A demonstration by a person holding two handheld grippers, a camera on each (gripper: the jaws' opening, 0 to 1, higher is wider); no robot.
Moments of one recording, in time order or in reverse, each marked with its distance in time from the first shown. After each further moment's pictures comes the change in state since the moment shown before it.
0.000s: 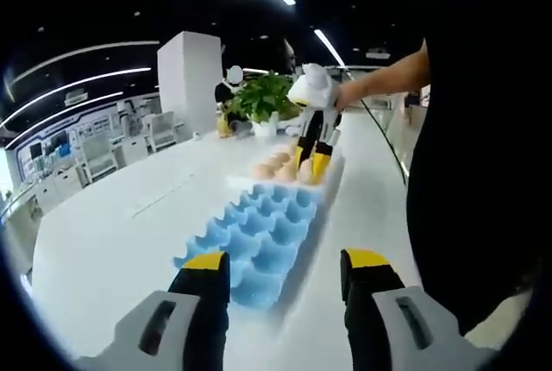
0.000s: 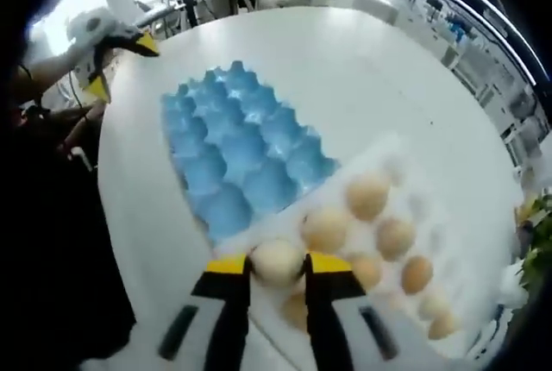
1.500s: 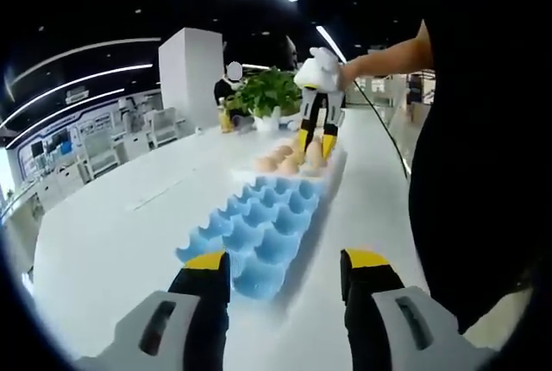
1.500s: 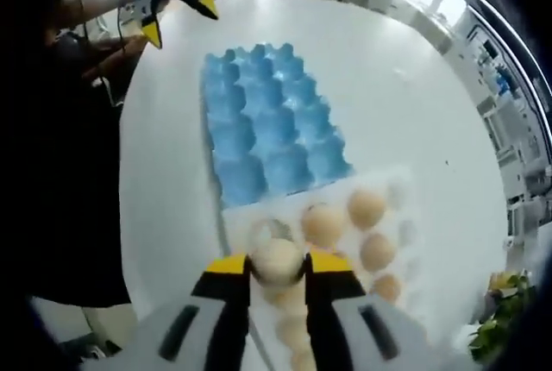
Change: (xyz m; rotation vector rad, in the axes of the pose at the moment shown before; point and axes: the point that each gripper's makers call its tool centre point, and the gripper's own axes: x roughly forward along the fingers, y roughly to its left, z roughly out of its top) left arm -0.004 0.003 -0.010 -0.001 0.026 0.007; right arm -0.017 0.001 -0.006 -0.320 0.115 0.044
